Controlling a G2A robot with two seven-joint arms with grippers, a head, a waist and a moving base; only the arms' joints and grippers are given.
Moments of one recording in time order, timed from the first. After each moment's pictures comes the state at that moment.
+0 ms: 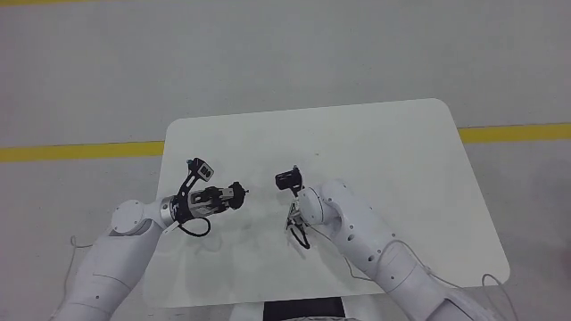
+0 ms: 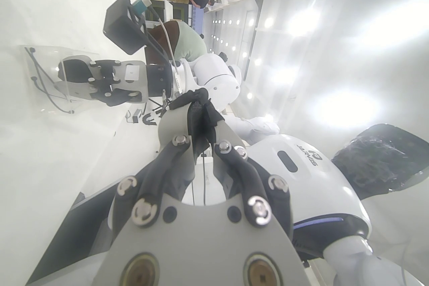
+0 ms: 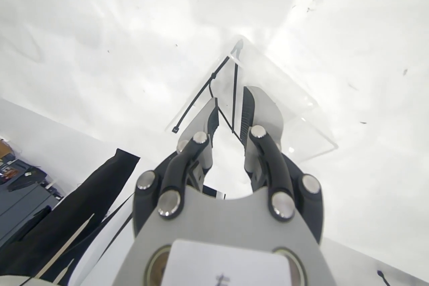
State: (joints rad) left arm 1.40 -0.97 -1.23 -1.31 -0.80 -0.34 -1.29; right arm -1.20 -1.51 0.84 -1.44 -1.17 0.34 1.38
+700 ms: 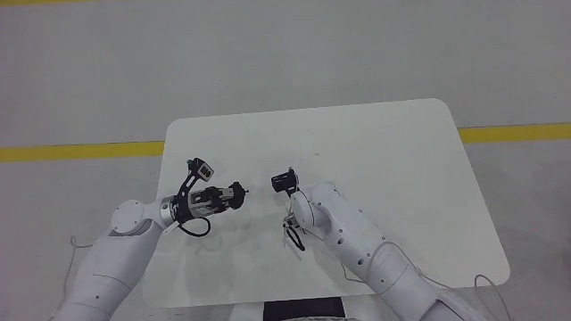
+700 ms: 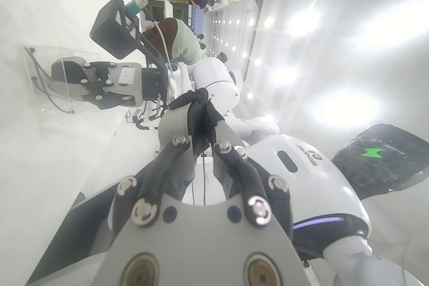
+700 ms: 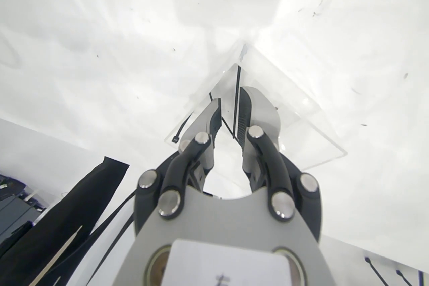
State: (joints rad) left arm 1.40 -0.97 -1.23 -1.31 -0.80 -0.34 -1.29; right arm -1.20 -1.55 0.84 -1.41 -1.27 0.34 1.39
